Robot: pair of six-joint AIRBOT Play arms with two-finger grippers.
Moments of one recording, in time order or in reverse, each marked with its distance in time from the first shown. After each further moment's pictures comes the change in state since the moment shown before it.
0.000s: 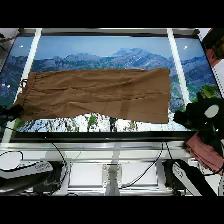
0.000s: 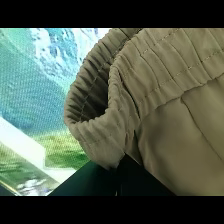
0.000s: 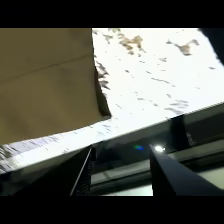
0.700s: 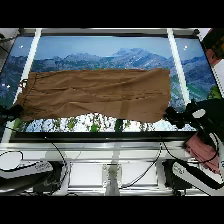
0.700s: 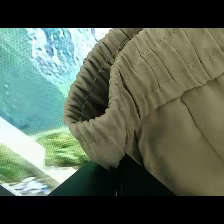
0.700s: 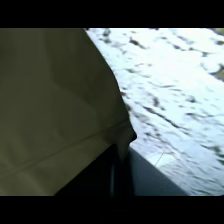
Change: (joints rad) left arm 0.000 0.000 0.000 0.000 0.000 0.003; right arm 0.000 -0.248 -0.082 0.298 -0.342 0.040
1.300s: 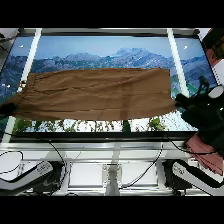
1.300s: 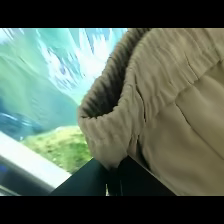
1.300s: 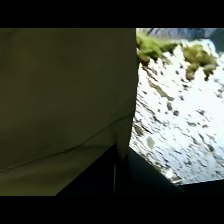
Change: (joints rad) left arm 0.012 0.207 0.000 0.043 -0.083 0.118; right arm 0.000 0.000 0.460 -0.240 0.398 -0.115
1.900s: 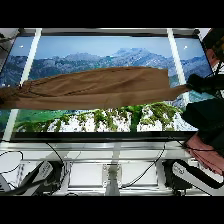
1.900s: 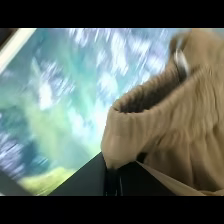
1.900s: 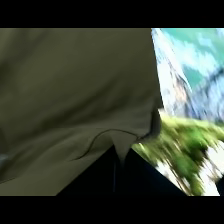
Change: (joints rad) left arm 0.003 0.205 0.000 -0.070 0.086 -0.012; right arm 0.002 -0.002 0.265 0.016 -0.021 -0.005
